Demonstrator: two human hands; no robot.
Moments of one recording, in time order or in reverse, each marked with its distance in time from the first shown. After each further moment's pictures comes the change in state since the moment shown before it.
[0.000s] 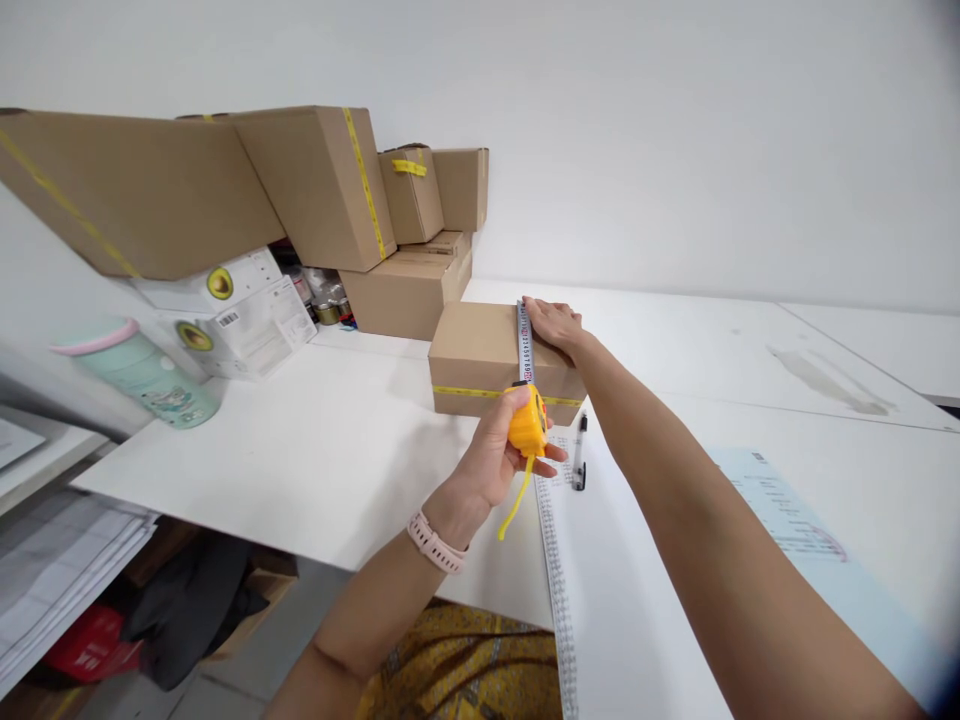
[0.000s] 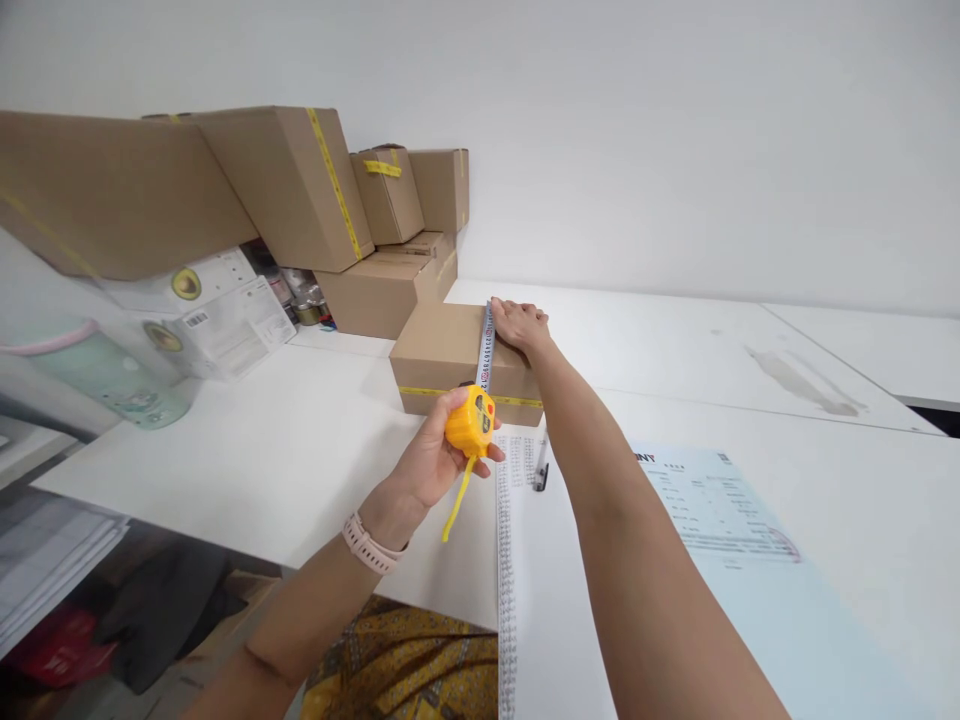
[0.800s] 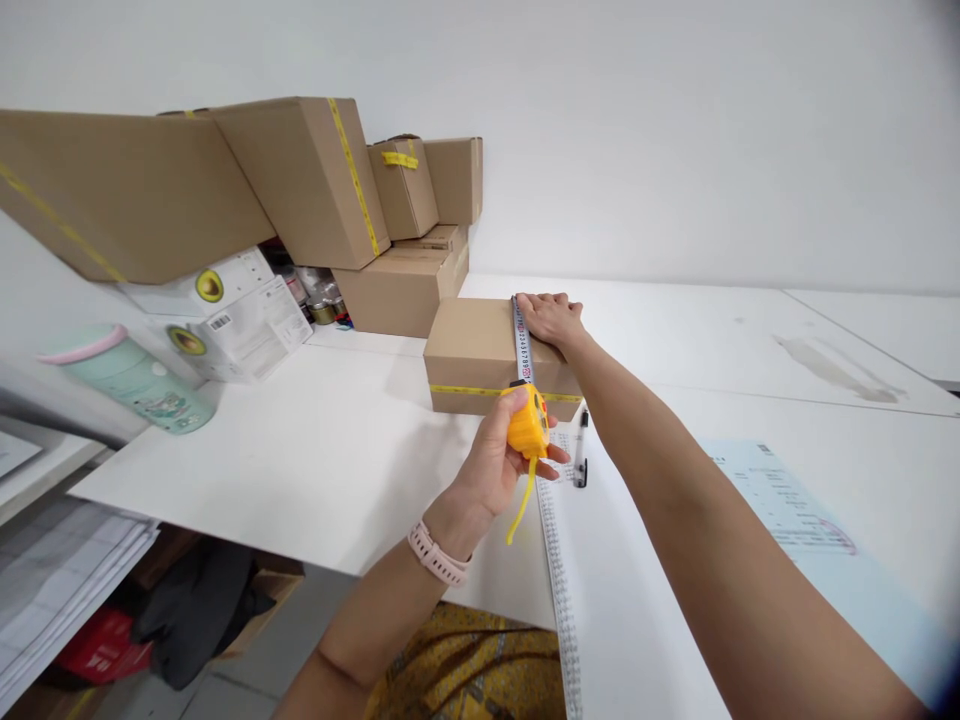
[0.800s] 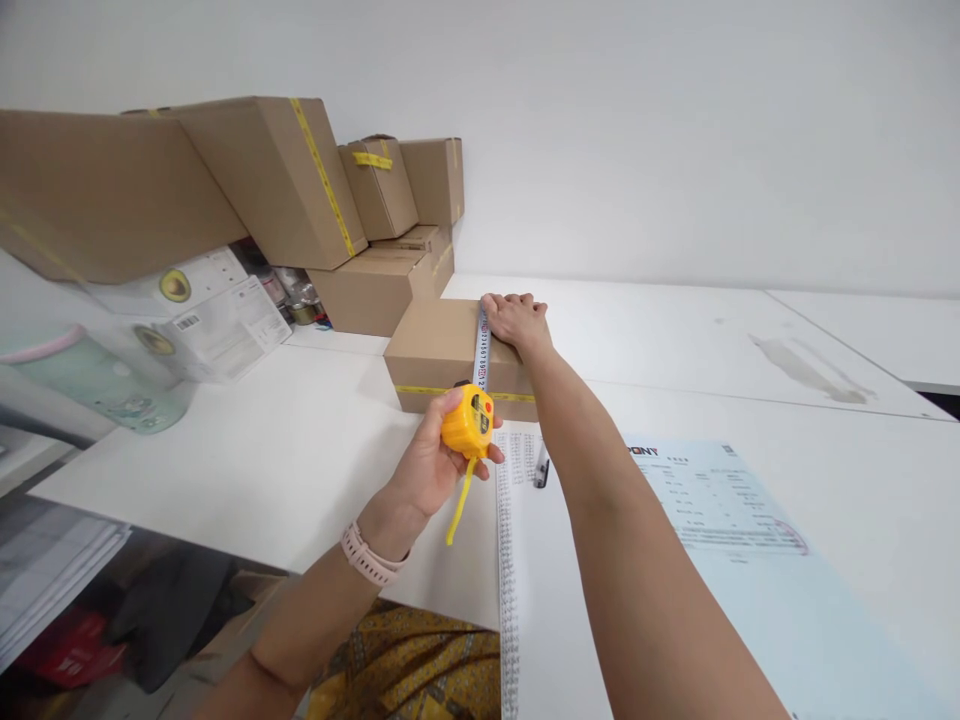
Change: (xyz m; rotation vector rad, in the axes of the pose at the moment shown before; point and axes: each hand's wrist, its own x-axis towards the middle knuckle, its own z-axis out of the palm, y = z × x) left_hand -0.005 0.001 0.009 -0.003 0.047 -0.012; right_hand 0.023 0.017 0.024 -0.270 0.077 -0.114
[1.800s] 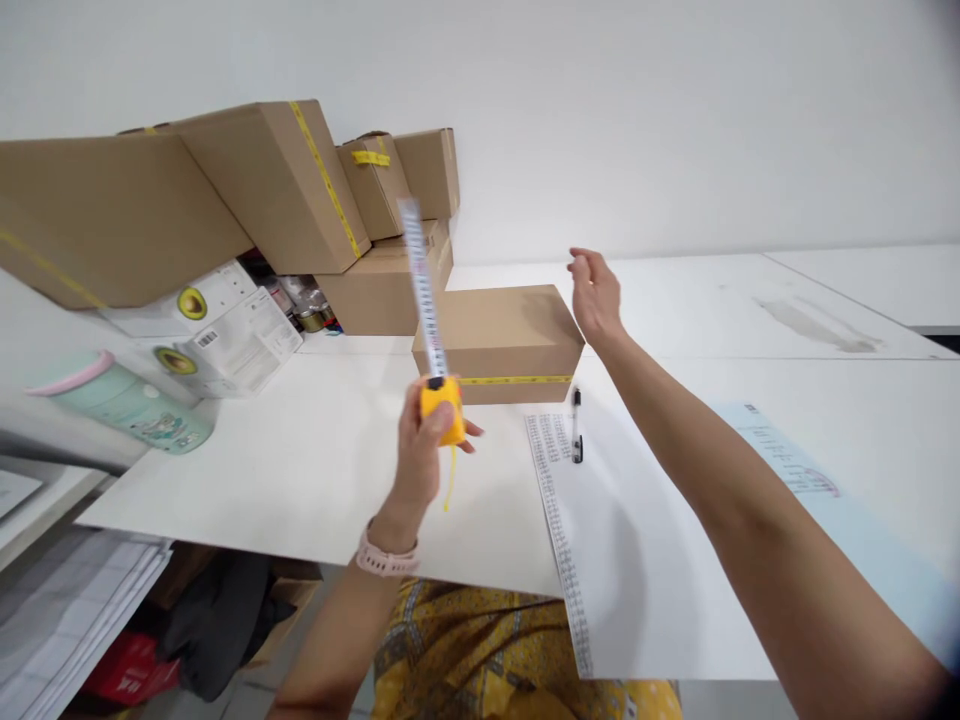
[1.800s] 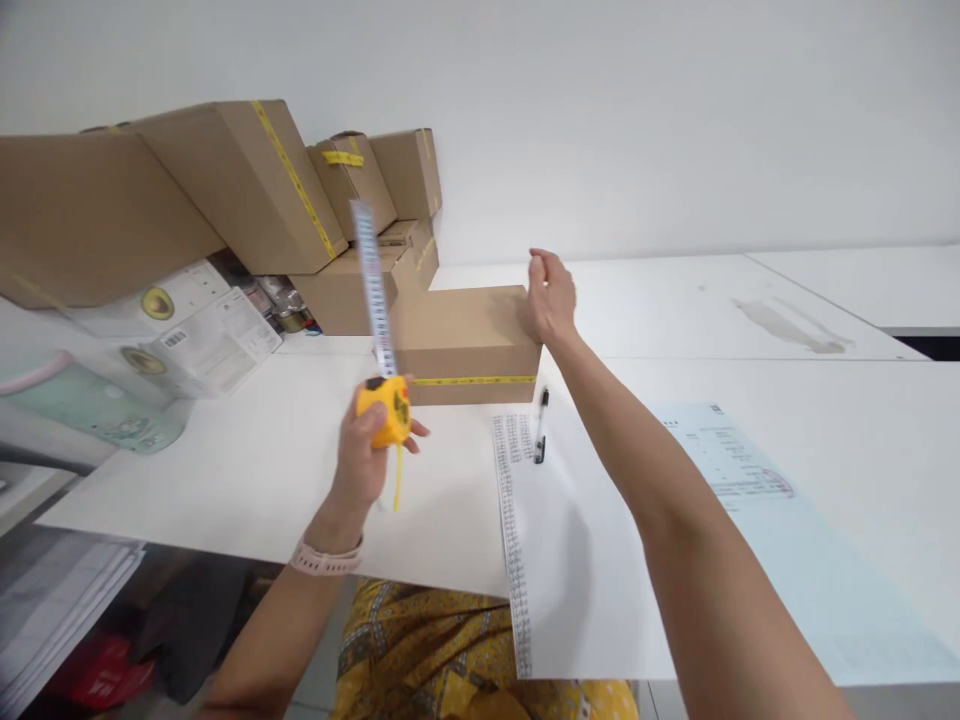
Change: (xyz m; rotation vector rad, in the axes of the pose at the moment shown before) left_hand -0.015 0.013 -0.067 0.293 0.168 0.461; right_hand -0.045 0.042 -0.016 0.540 0.491 0.209
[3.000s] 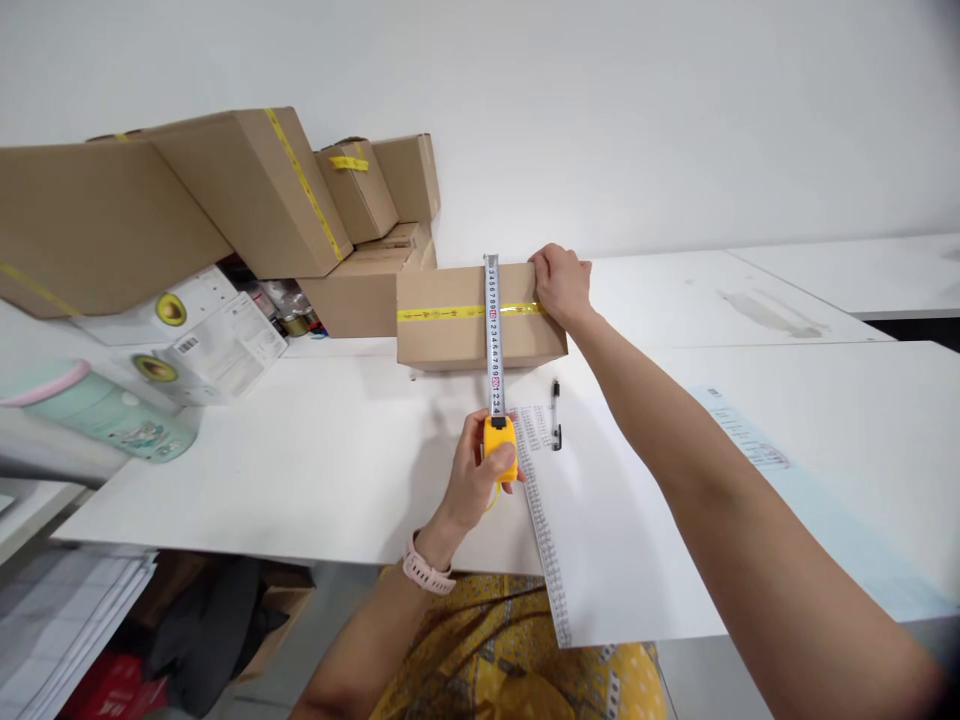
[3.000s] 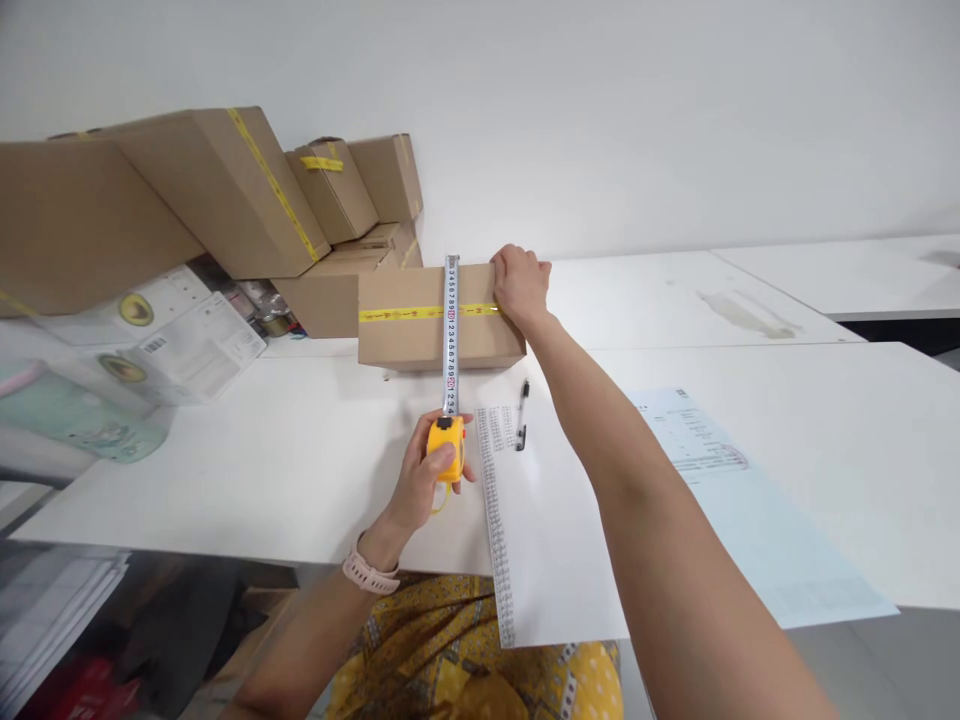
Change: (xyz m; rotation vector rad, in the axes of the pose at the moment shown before) left_hand -0.042 -0.050 0.042 -0.024 -0.287 -0.162; right_hand 0.008 -0.025 -0.018 -0.290 -0.118 -0.138
